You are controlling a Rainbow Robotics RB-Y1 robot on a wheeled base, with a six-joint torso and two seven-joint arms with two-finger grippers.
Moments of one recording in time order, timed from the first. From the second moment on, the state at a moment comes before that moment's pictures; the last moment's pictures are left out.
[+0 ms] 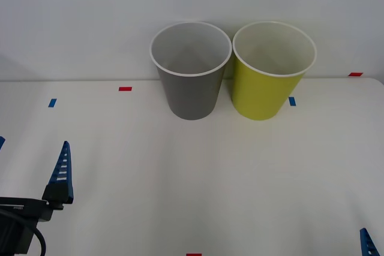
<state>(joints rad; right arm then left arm) 1.24 -0.44 0.08 -2.19 -0.22 -0.69 1.43 0.87 0.37 -0.10 -2.31 0.32 -0.41 -1.69</state>
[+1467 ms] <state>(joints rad) 1.24 -0.44 0.08 -2.19 -0.22 -0.69 1.43 1.19 0.39 -0.21 -2.15 0.22 -0.72 -1.68</state>
